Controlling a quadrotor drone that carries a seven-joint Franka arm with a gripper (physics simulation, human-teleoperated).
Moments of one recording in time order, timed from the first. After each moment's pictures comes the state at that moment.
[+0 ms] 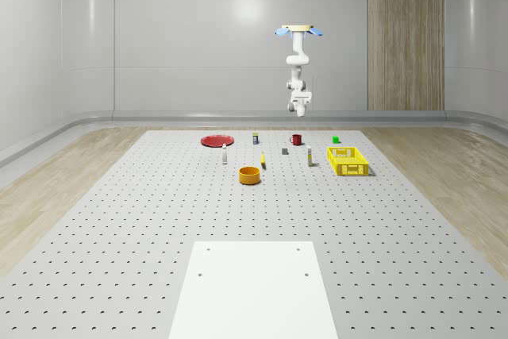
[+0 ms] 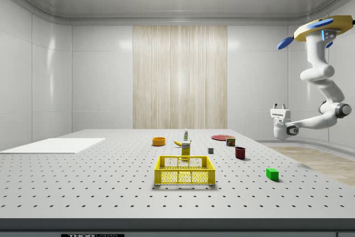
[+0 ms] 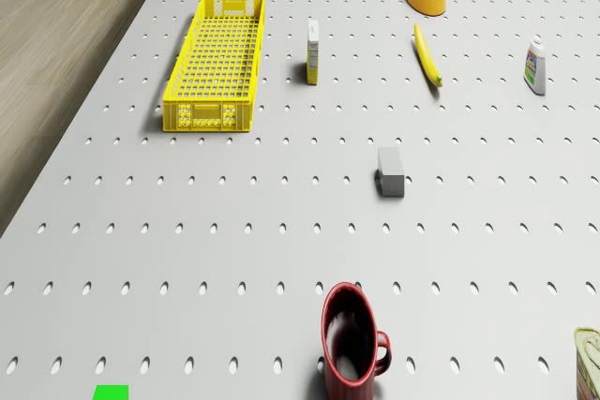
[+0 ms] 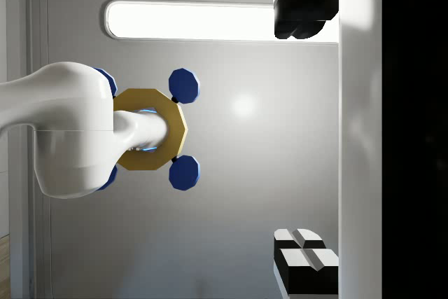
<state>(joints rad) -0.01 -0.71 0.01 -2.05 0.00 1.38 0.78</state>
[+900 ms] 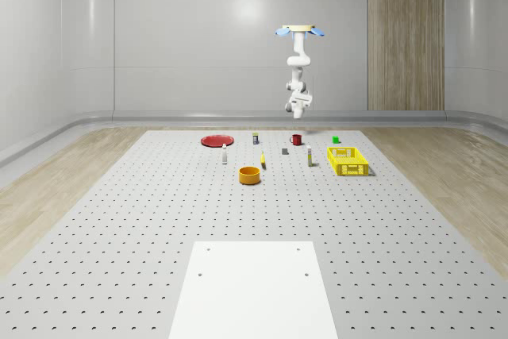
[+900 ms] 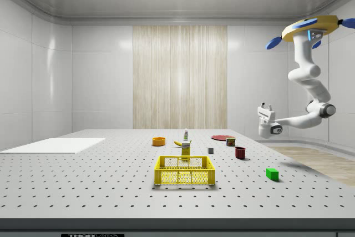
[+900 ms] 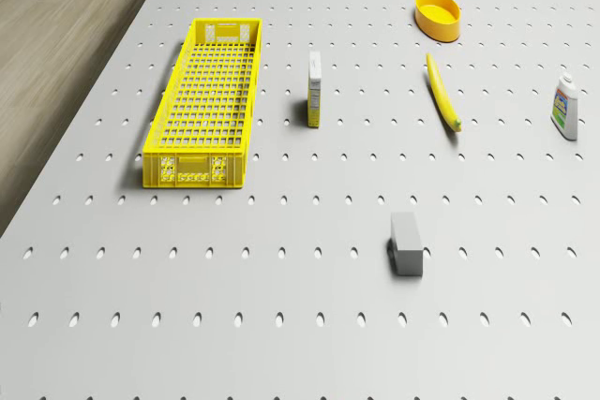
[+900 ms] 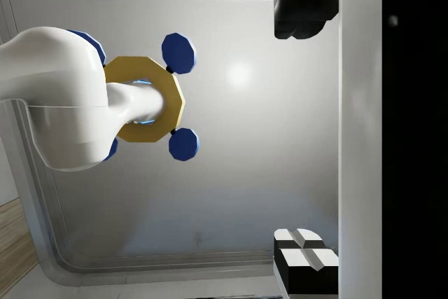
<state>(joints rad) -0.05 -0.73 0.13 -2.07 -0.17 1.39 0.80</state>
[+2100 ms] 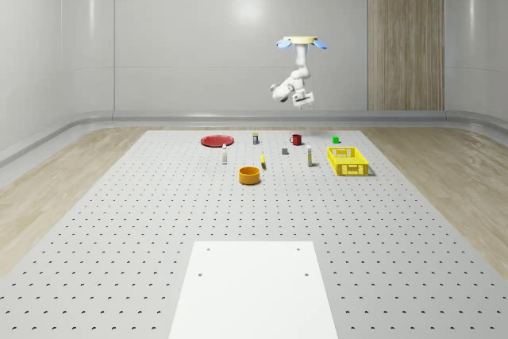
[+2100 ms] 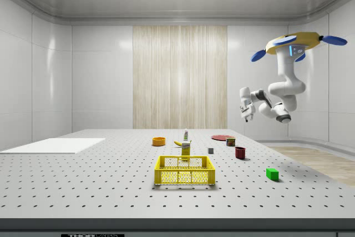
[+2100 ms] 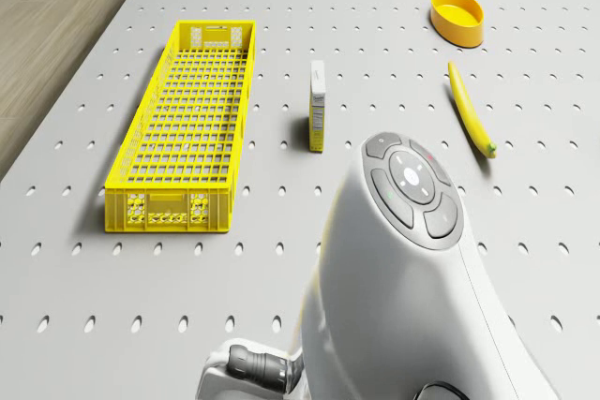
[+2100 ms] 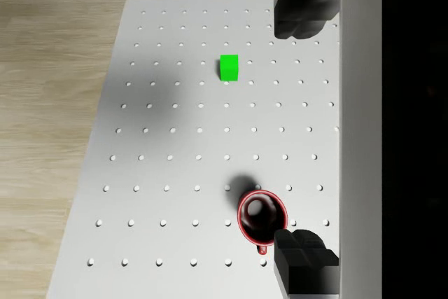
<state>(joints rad) -0.83 -0.97 1.16 -2.87 -1.91 1.22 1.43</state>
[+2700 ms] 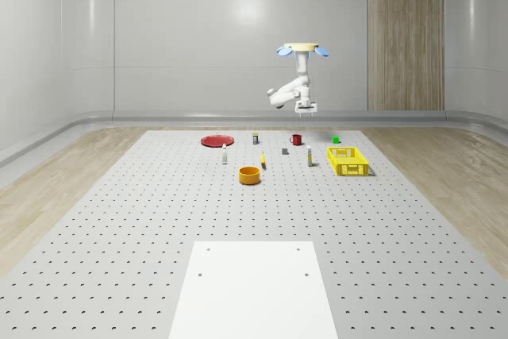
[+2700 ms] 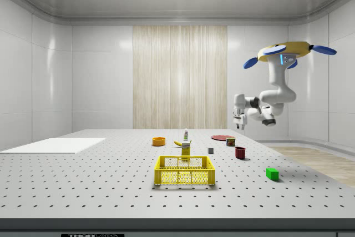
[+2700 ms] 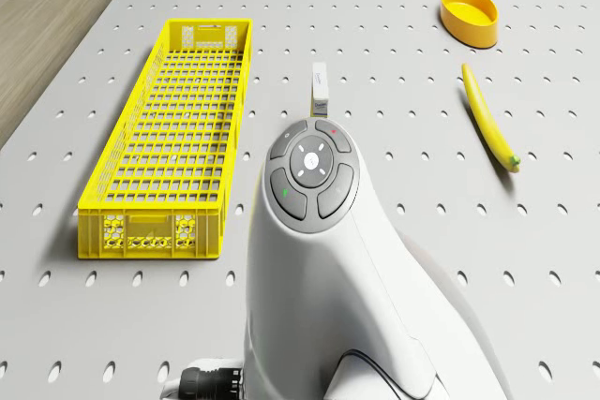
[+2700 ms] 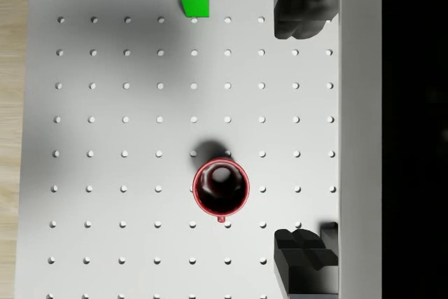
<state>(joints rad) -1.02 -1.06 1.25 -2.90 -1.98 1.17 1.56</state>
